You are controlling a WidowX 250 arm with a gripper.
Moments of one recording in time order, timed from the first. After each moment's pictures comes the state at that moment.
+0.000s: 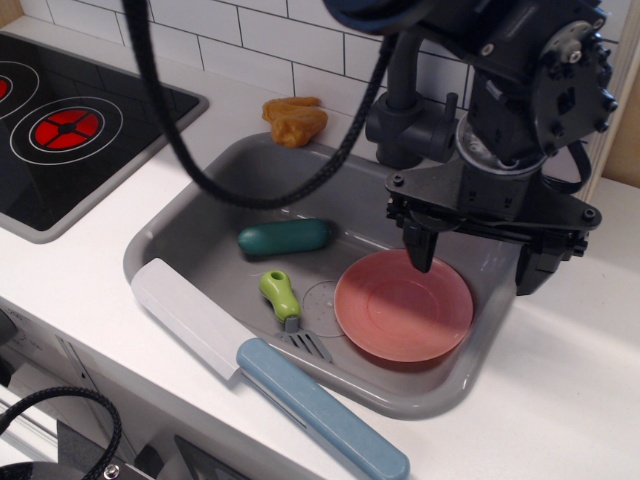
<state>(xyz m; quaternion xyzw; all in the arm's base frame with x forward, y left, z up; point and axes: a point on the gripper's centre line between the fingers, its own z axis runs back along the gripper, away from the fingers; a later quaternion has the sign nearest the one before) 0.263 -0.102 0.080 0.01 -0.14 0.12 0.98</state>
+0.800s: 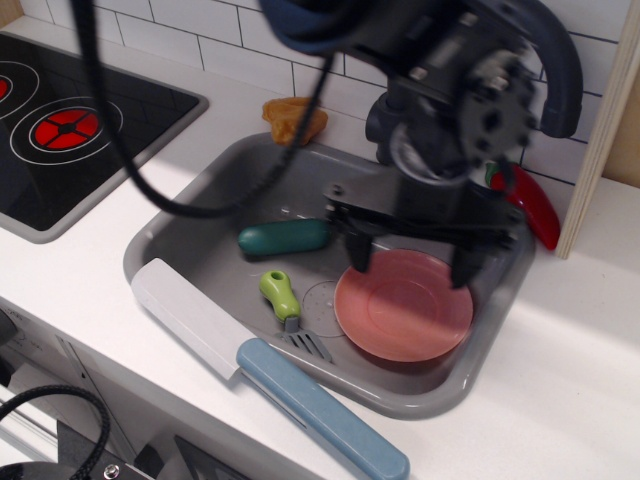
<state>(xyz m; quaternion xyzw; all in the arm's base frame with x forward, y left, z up) 0.258 -0.053 0.066 0.05 -0.14 0.19 0.97</state>
